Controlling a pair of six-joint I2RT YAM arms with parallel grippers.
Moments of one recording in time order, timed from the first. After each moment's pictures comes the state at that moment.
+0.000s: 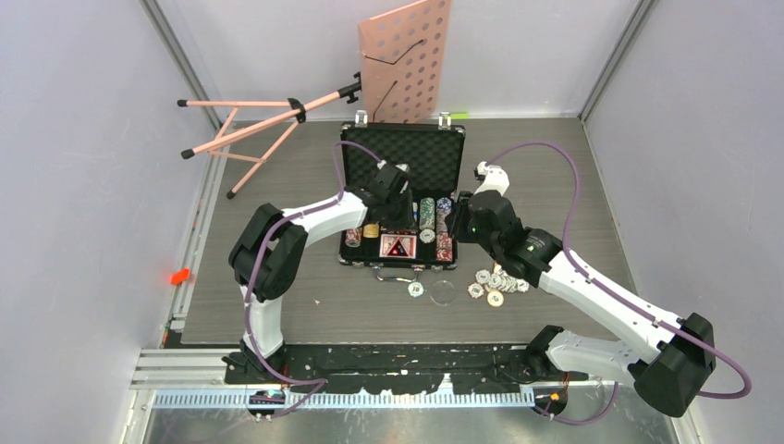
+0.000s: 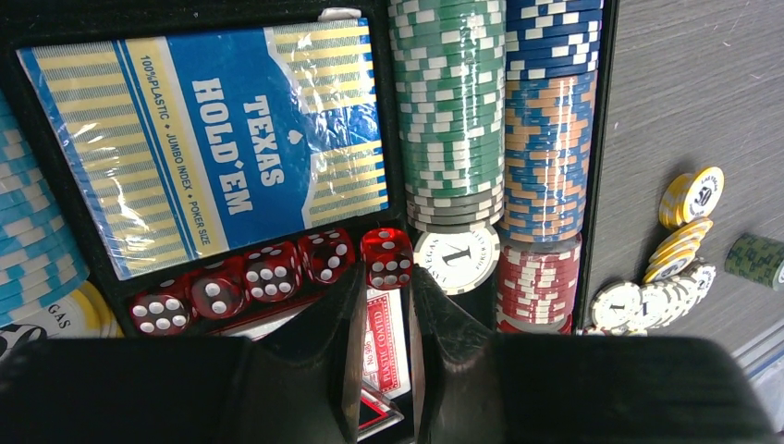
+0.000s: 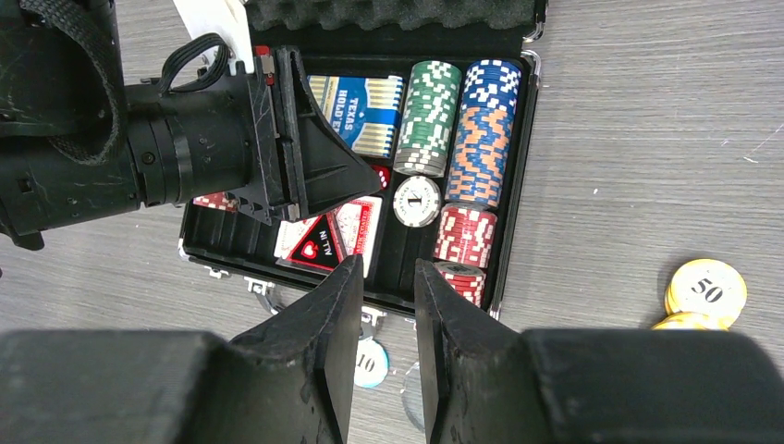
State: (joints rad) left arm -0.69 1.93 1.34 -0.30 0.10 -0.65; right arm 0.72 1.07 0.88 -0.37 0.34 0.60
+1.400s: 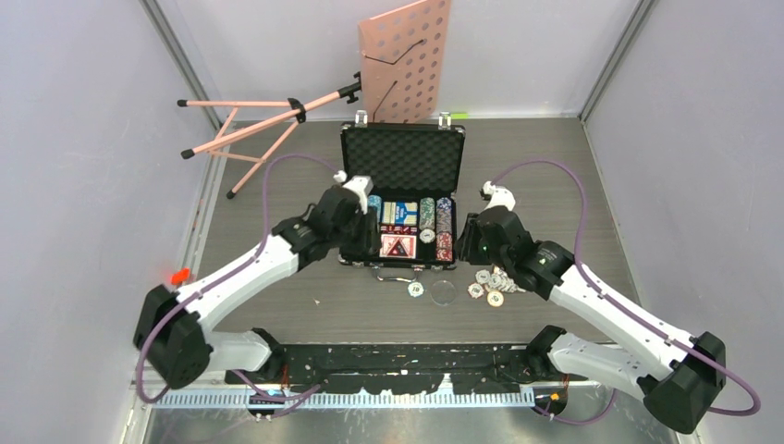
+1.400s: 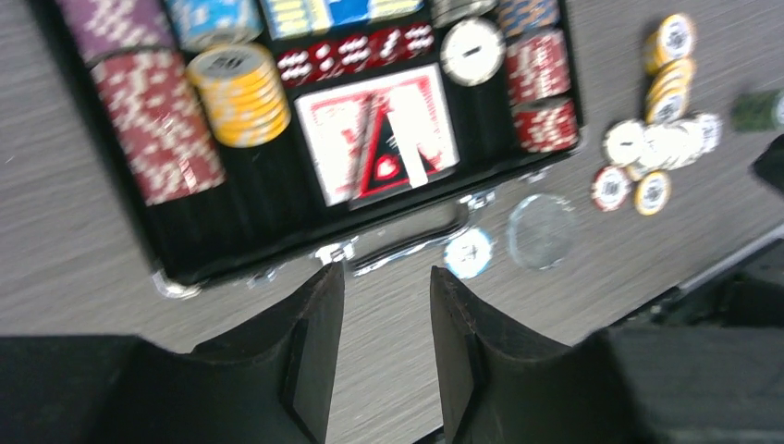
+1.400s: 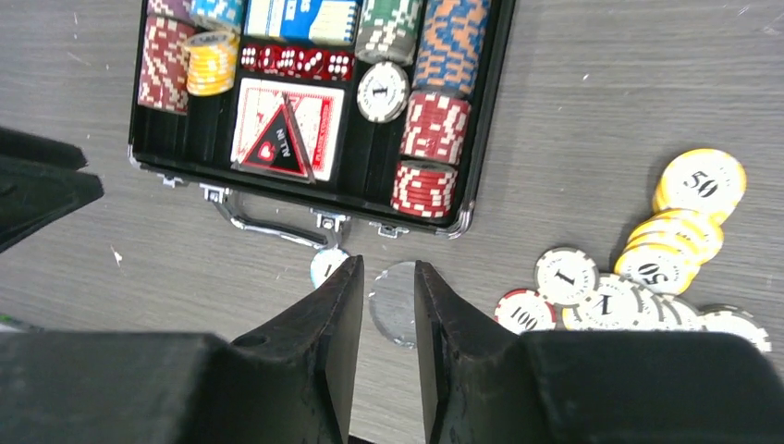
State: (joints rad) left arm -0.70 1.31 1.01 -0.44 0.02 -0.49; right arm 0.71 0.95 0.80 -0.53 0.26 0.63
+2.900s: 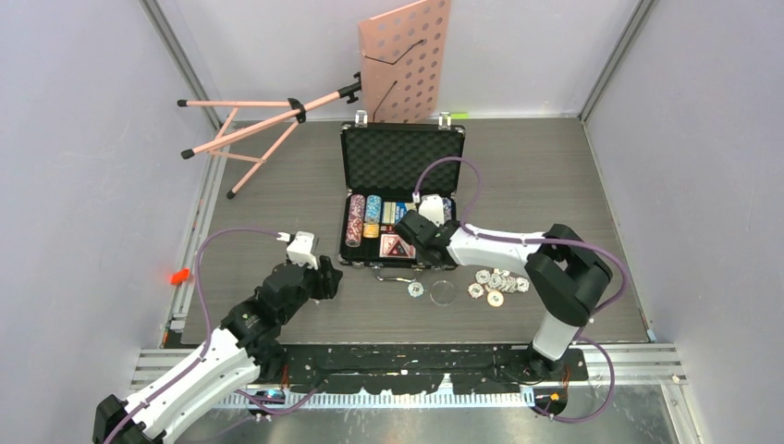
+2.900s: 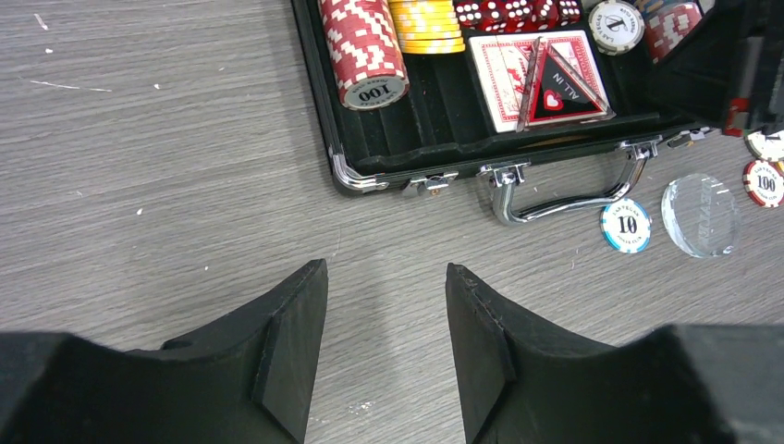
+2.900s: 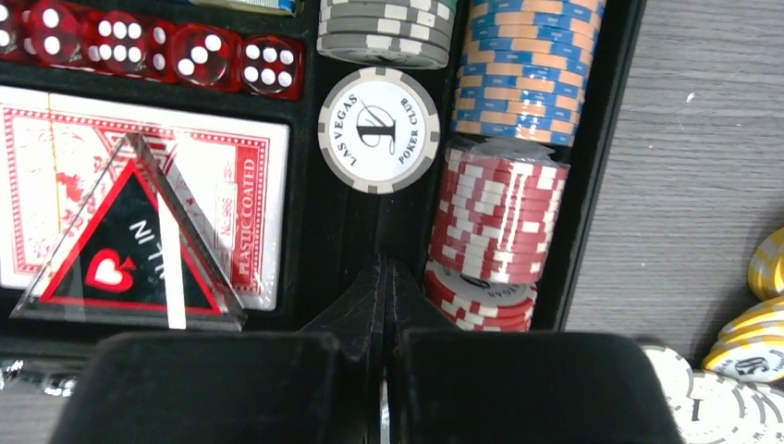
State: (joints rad) left arm -0.70 0.50 0.26 -0.22 -0.24 -0.39; right arm 0.88 1.70 1.03 -0.45 0.51 0.68
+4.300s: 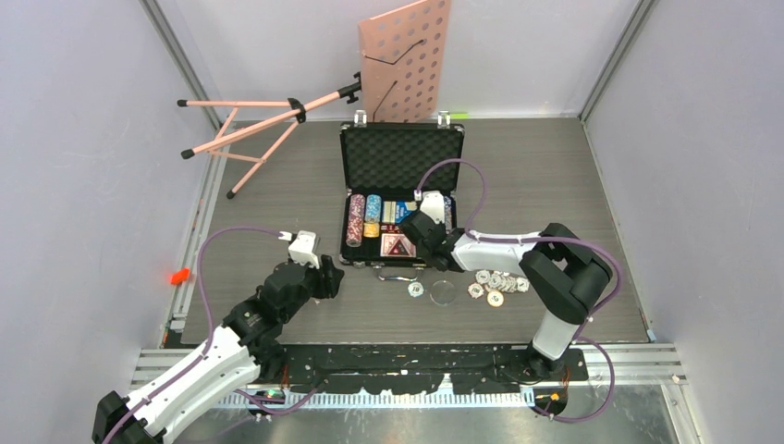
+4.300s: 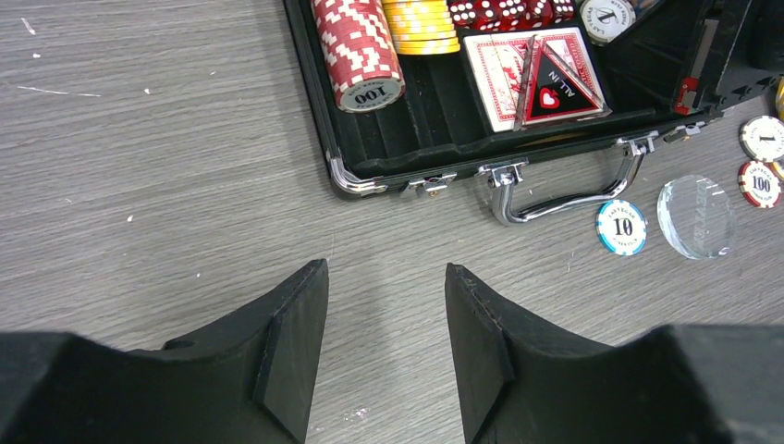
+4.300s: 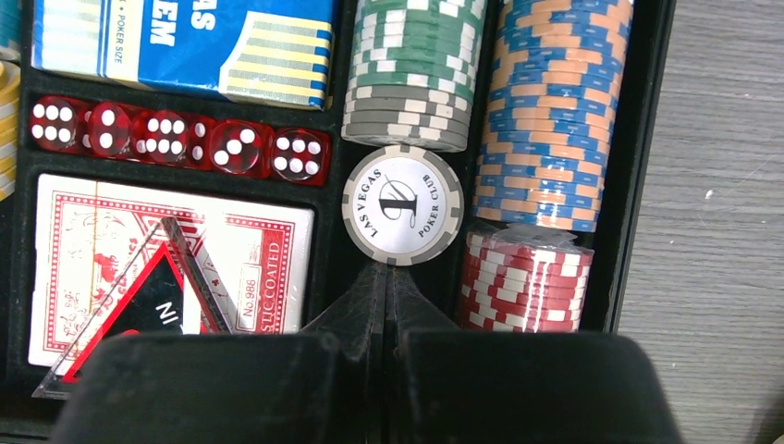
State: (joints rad) left arm -0.70 0.52 0.26 -0.19 -0.23 -0.39; right arm 0.84 1.72 0.91 -0.11 0.56 0.57
